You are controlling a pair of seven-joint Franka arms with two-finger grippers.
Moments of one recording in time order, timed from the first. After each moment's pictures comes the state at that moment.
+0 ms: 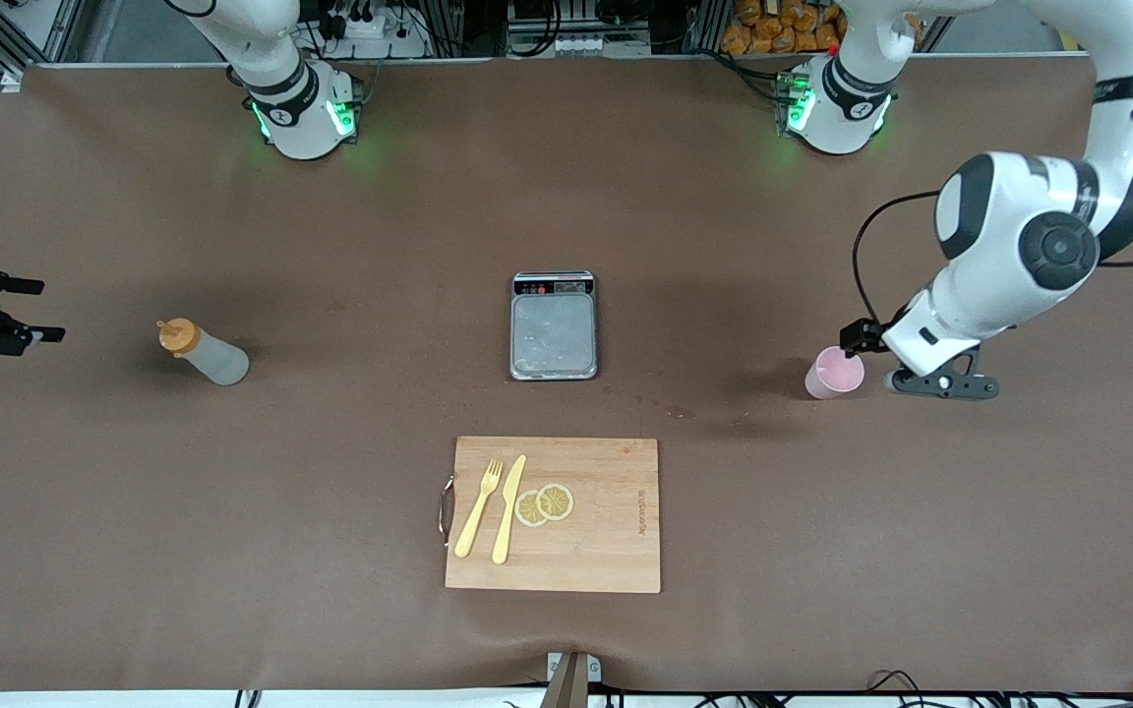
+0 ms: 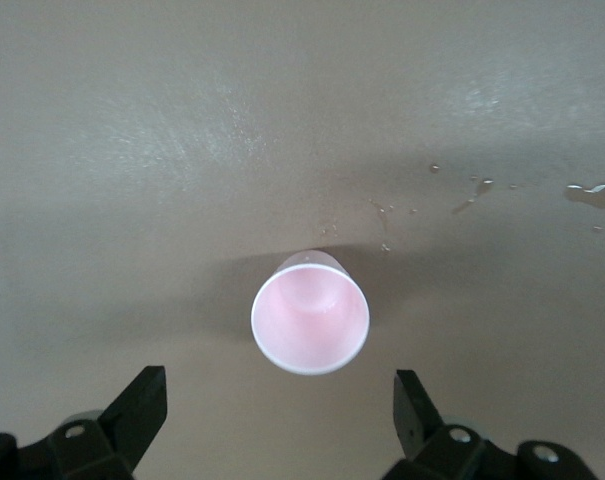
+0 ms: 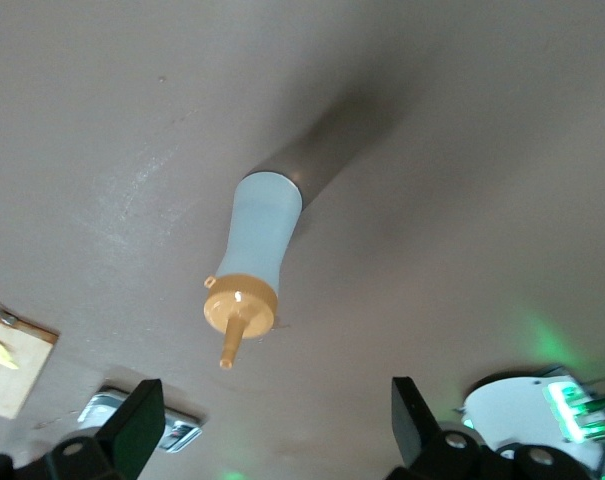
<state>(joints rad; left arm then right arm) -0.09 0.20 -0.07 -2.04 -0.01 2.18 -0.05 -0.52 0.41 0.01 -1.56 0.34 1.45 0.39</state>
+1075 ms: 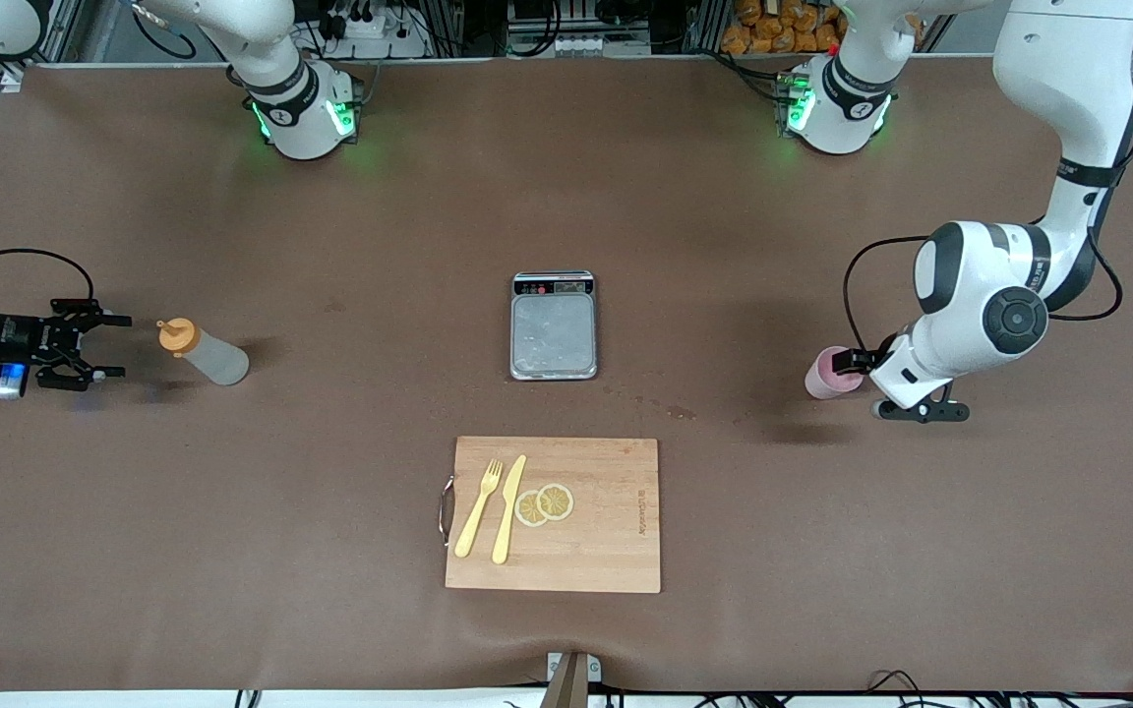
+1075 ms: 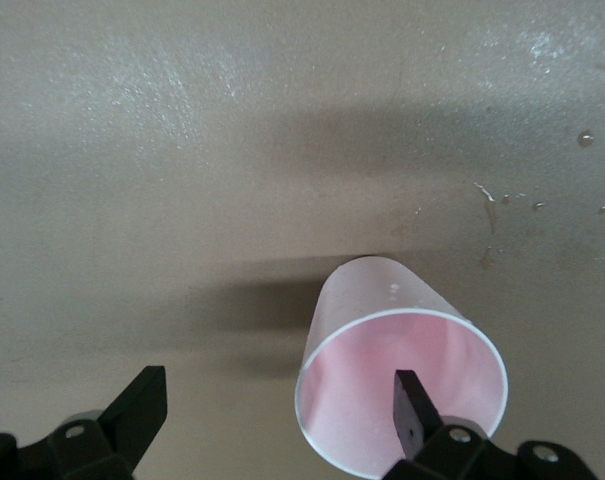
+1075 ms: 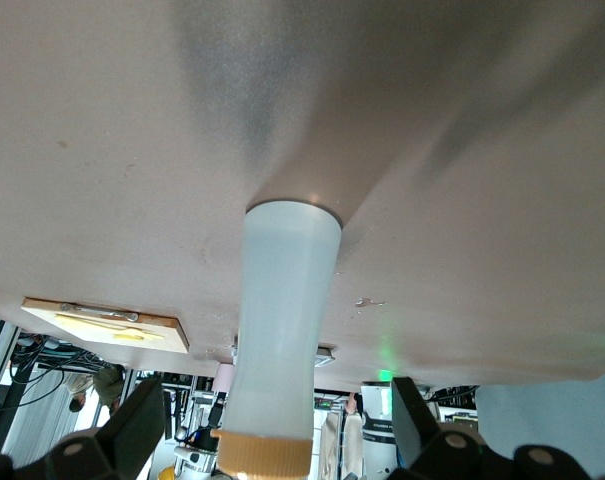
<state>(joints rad) -0.03 0.37 -0.07 -2.07 -0.01 2.29 -0.05 -0.67 0.74 0.01 -1.56 0.66 1.45 0.43</state>
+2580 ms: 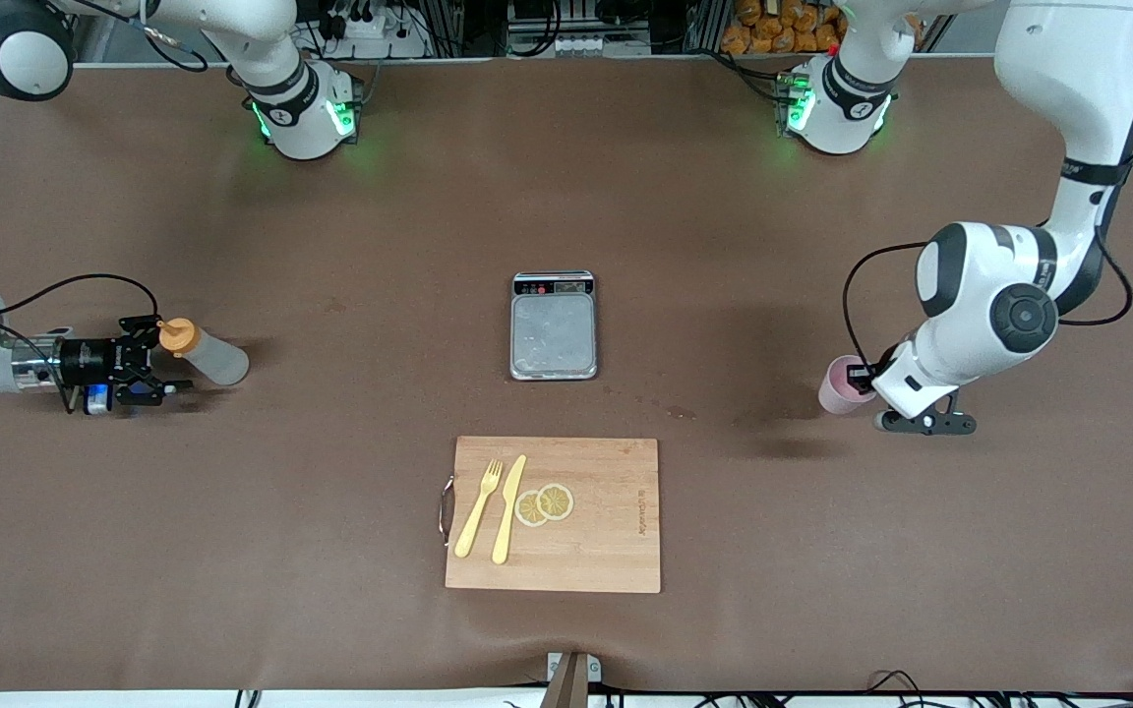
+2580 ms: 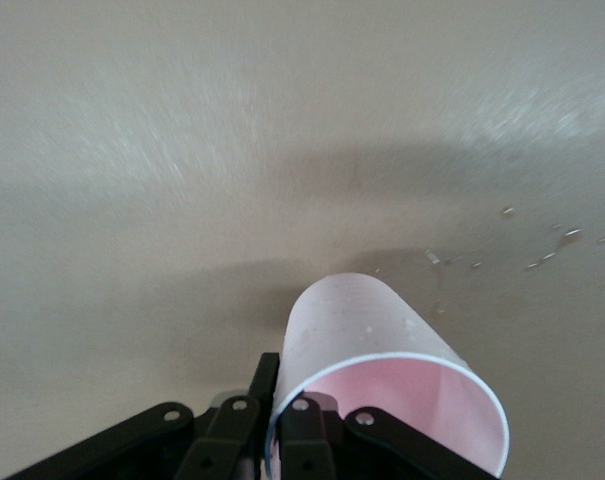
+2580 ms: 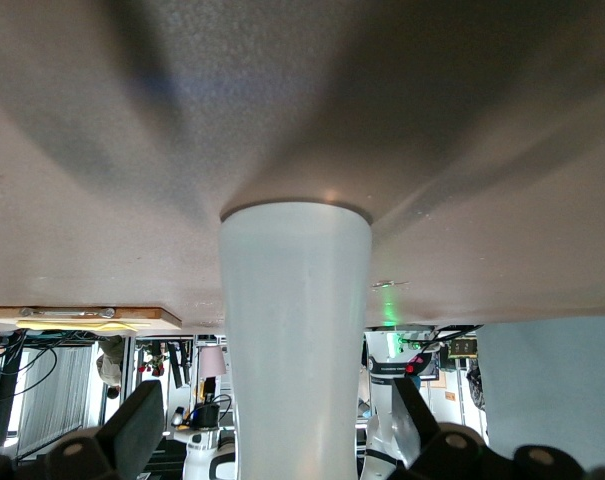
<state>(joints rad) -0.04 0.34 -0.09 -2.00 -0.01 2.29 -0.05 -0.60 0.87 0.03 -1.57 0.74 1.44 0.51</state>
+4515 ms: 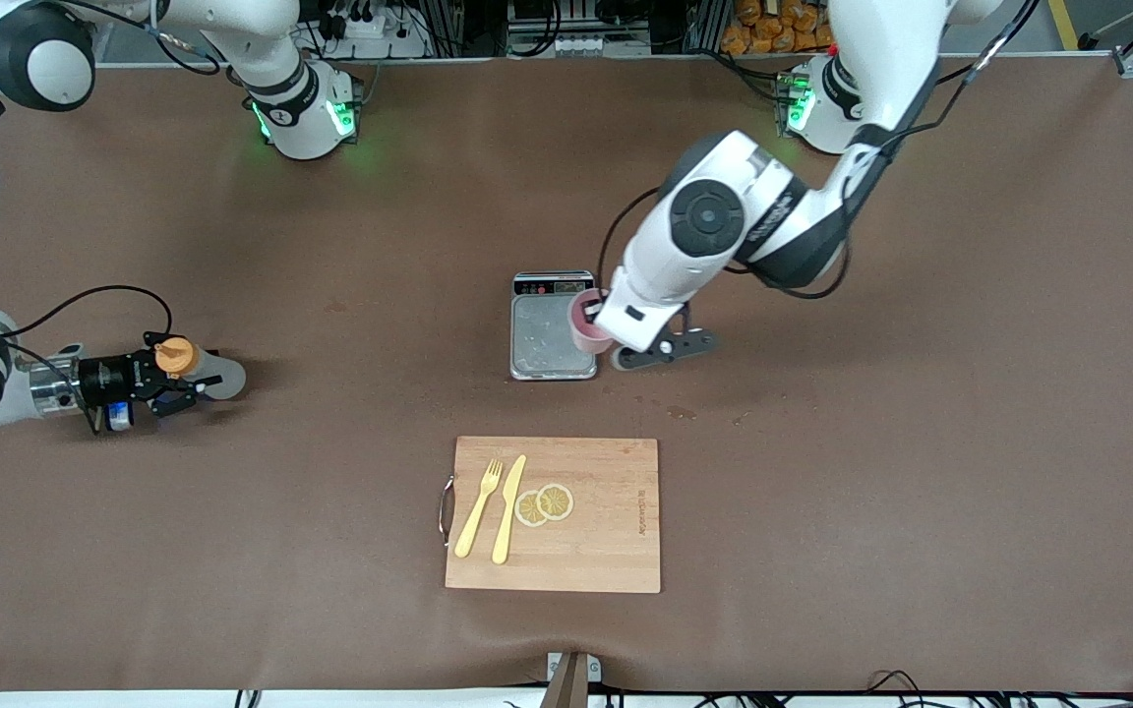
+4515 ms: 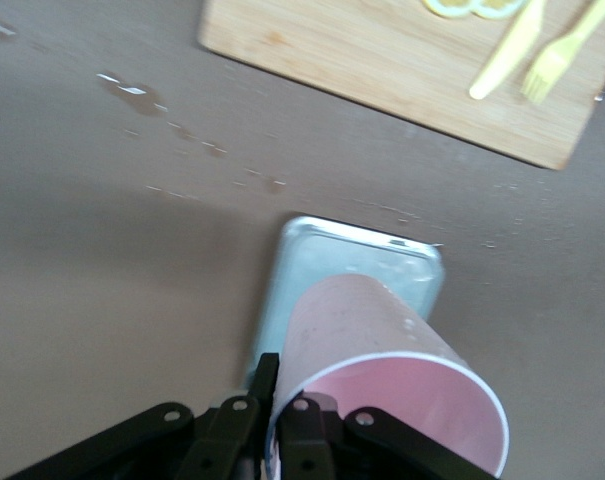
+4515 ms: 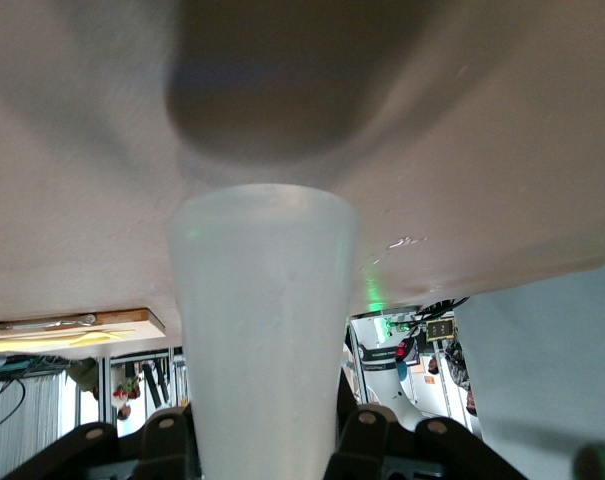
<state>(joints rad) -0.39 0.52 -0.39 -1.56 -0.06 2.08 -0.97 -0.48 0.87 0.04 -1.46 0.74 1.38 0.72</state>
